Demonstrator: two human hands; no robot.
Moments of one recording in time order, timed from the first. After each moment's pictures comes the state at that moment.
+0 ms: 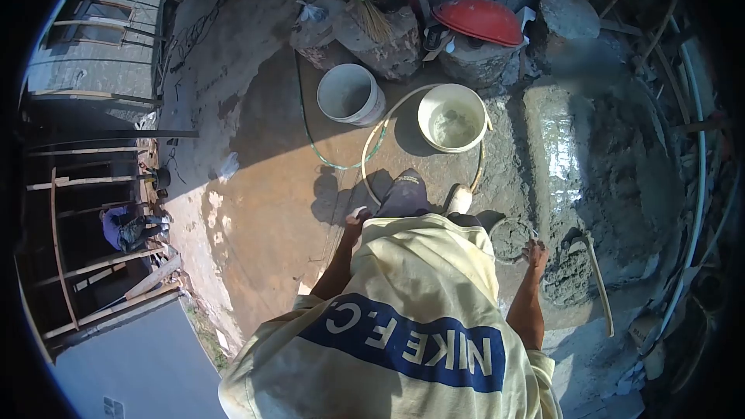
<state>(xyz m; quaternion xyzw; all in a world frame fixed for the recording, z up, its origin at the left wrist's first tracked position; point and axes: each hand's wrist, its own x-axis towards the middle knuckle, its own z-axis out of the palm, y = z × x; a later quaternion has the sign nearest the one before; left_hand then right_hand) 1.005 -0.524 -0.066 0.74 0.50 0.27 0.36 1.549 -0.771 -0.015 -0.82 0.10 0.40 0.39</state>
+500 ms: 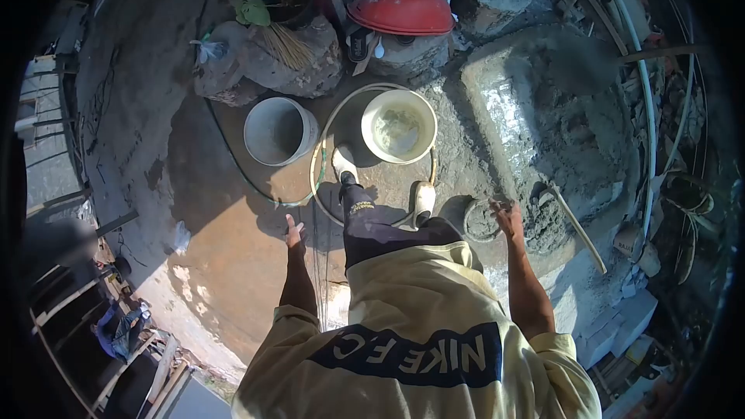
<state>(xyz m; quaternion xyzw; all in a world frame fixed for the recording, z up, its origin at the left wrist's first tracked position) 0.934 -0.333 -0.137 0.21 0.78 0.12 0.58 1.517 -0.632 0.056 -0.84 -0.16 0.38 0.36</state>
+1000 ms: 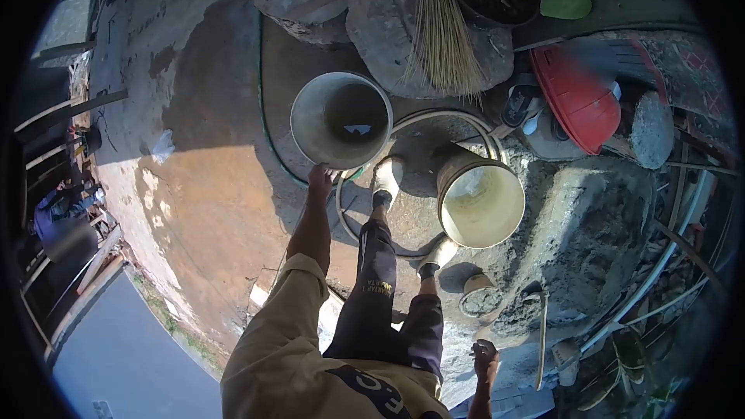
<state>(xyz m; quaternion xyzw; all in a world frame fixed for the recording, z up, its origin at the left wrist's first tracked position) 0.969 -0.169 -0.359 -0.03 0.65 0.44 0.62 1.421 -0.589 0.088 -0.86 -0.05 0.49 0.12</state>
